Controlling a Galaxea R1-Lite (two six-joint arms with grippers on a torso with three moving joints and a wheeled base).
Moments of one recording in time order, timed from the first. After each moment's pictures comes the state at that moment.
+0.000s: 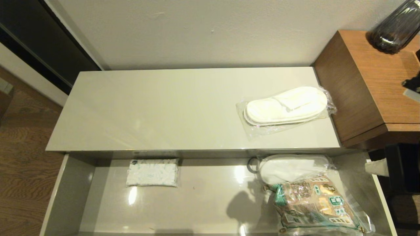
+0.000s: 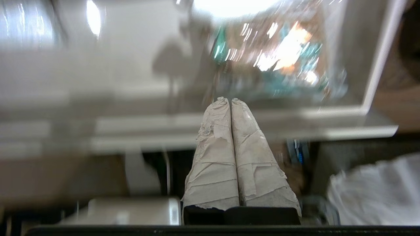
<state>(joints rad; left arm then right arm) 0.01 0.00 0.00 0.00 -0.01 0.01 0.94 1.34 -1.37 1.04 -0.62 0.84</state>
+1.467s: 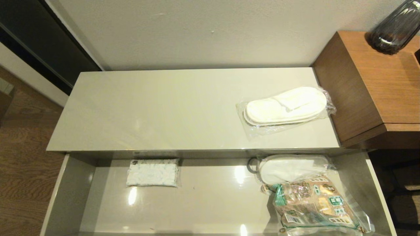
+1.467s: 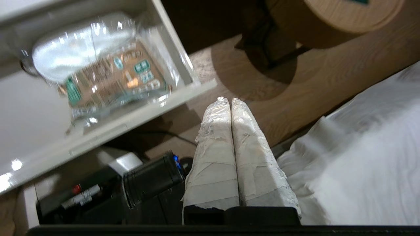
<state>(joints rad) 0.01 0.00 0.00 0.00 -0.01 0.01 -0.04 0.23 -1.15 1.31 -0.45 0.20</state>
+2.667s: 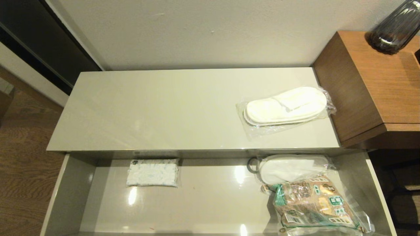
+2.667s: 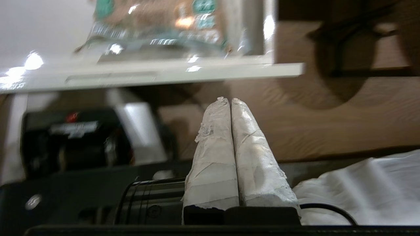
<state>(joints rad) 0.01 0.00 0.00 0.00 -0.01 0.01 -0.01 0.11 -0.37 0.87 -0.10 -0.06</state>
